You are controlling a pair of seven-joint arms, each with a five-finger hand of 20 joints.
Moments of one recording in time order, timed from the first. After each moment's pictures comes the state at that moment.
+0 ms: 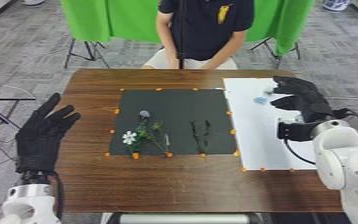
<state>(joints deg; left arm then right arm) 129.5 -48.0 -91.8 -123.7 29.8 20.2 33.9 -100.7 -51.5 91.6 -115.9 -77.1 13.1 24.2</state>
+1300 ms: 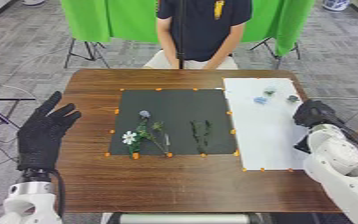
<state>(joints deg) 128.5 -49.6 -92.2 -123.8 31.1 20.1 31.4 -86.9 -40.9 68.8 -94.0 -127.0 4.5 37.9</state>
